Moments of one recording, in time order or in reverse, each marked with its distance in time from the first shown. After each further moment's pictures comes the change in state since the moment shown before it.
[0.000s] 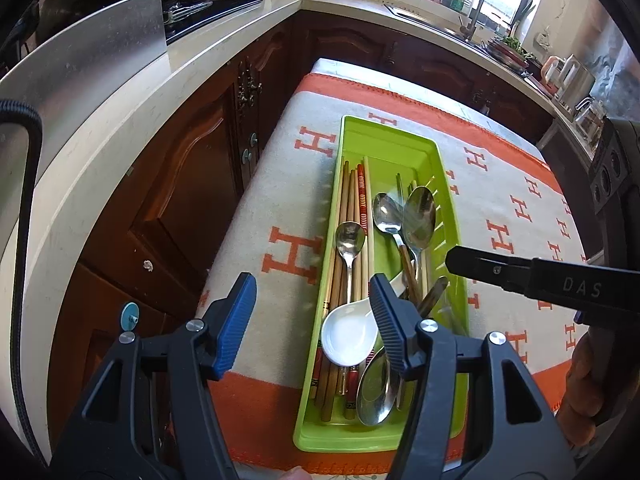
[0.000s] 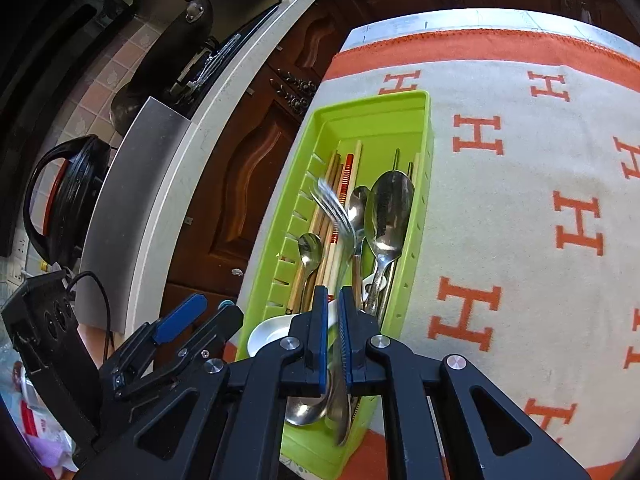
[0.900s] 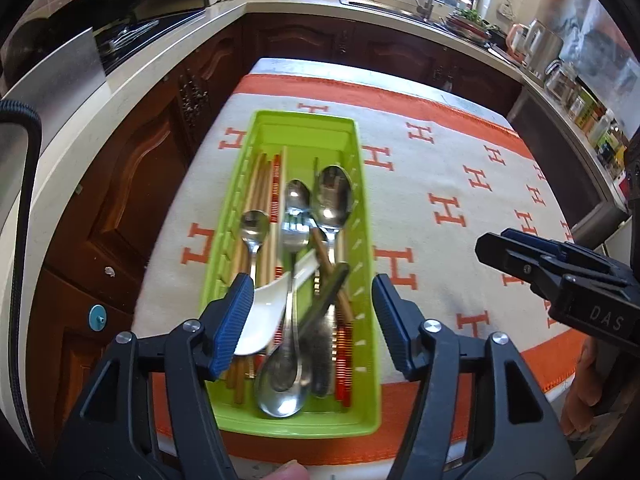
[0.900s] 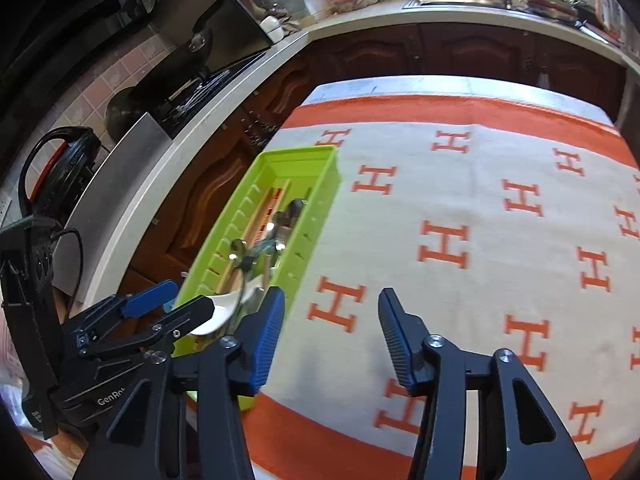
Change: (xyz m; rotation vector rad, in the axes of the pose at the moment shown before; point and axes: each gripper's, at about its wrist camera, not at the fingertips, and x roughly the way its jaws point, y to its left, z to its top) left arm -0.014 -0.087 -0.017 0.135 0.007 -0.037; right arm -0.110 -0.058 -0.052 -0.140 -0.204 -0.205
